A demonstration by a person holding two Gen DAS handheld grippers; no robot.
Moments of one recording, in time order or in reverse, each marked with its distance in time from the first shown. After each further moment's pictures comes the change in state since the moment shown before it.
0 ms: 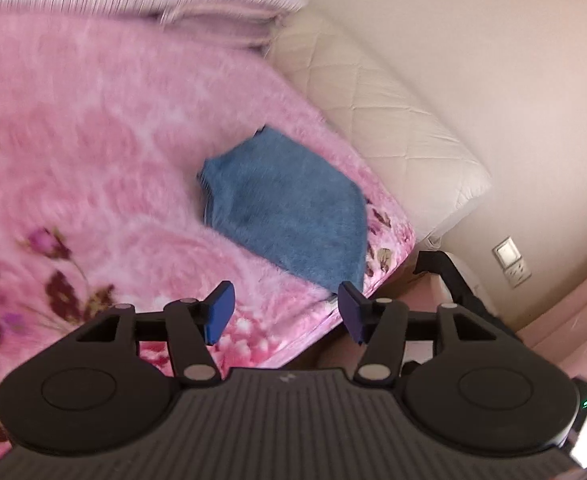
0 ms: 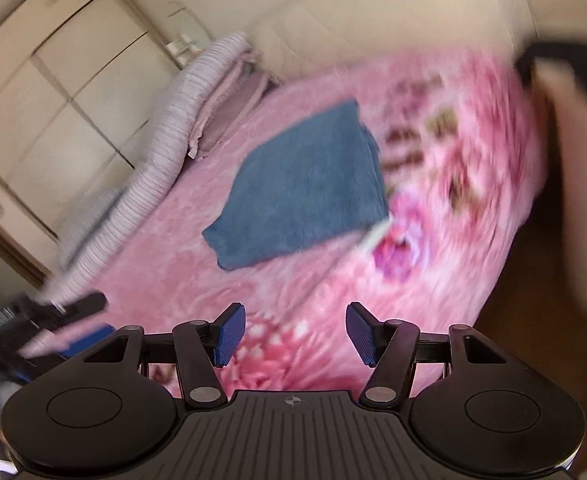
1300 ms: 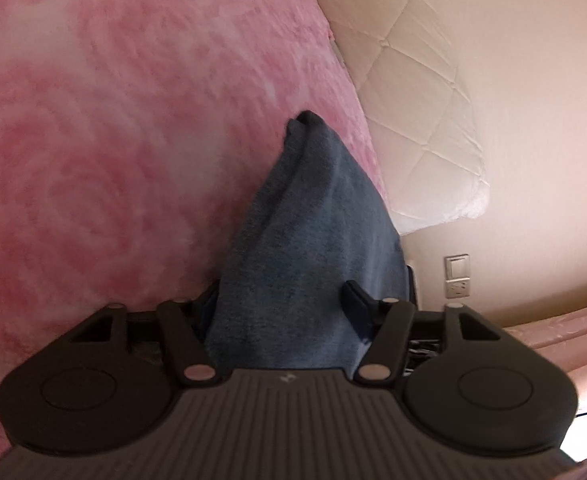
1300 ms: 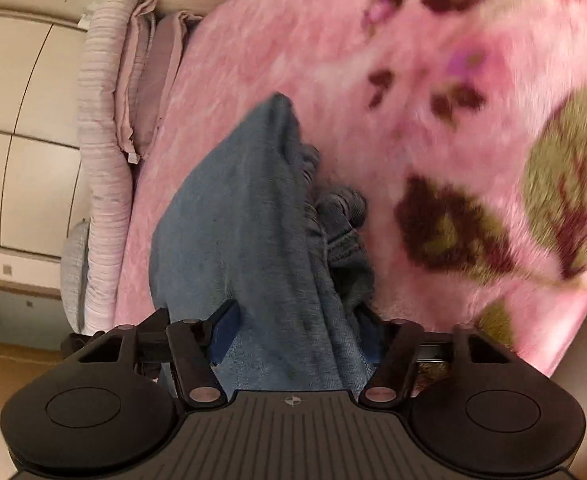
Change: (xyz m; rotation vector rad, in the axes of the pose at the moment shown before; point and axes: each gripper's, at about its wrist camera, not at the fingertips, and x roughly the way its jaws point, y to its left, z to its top) left arm 0.317 0.094 0.163 -0.200 0.450 -0.377; right arm 0.246 -0.109 0.200 0.324 0.354 0.081
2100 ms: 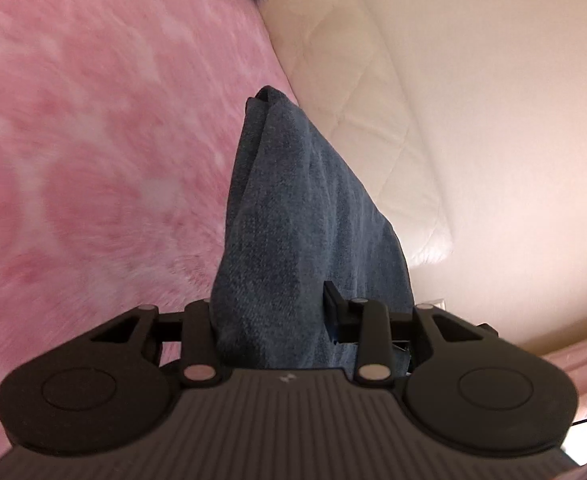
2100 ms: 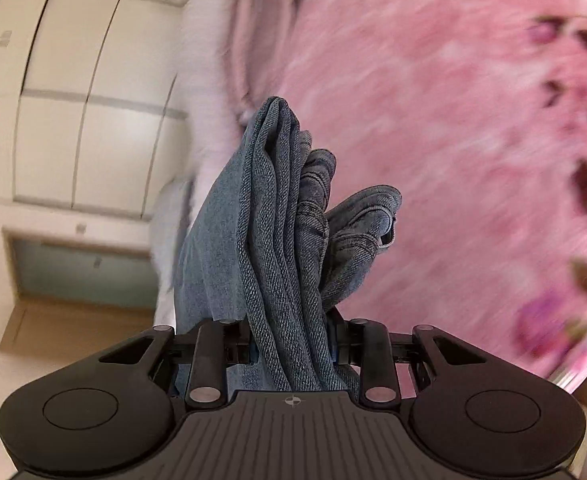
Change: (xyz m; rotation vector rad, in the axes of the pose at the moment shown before) left arm -0.178 -0.156 -0.104 -0.040 -0.316 0.164; right arm -0.054 0.142 -0.024 -0.068 0.152 0.213
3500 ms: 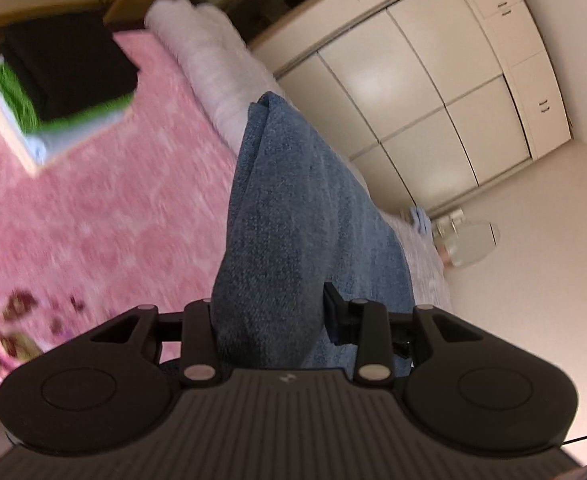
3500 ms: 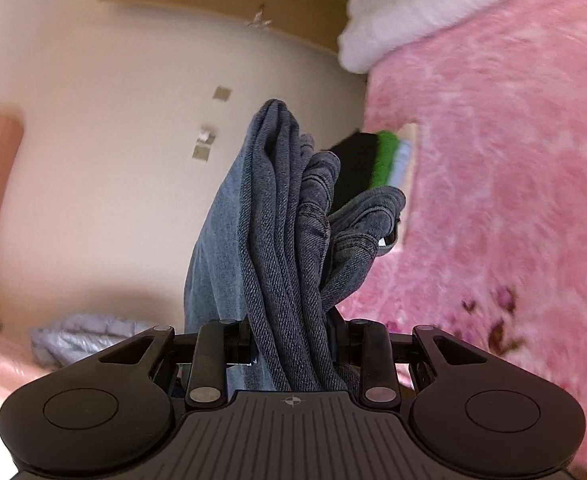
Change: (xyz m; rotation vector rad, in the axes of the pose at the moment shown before) left arm -0.806 0.193 -0.274 -0.391 -0.930 0.342; right arm 0.435 0.457 -0.543 -0.473 0.856 0.326
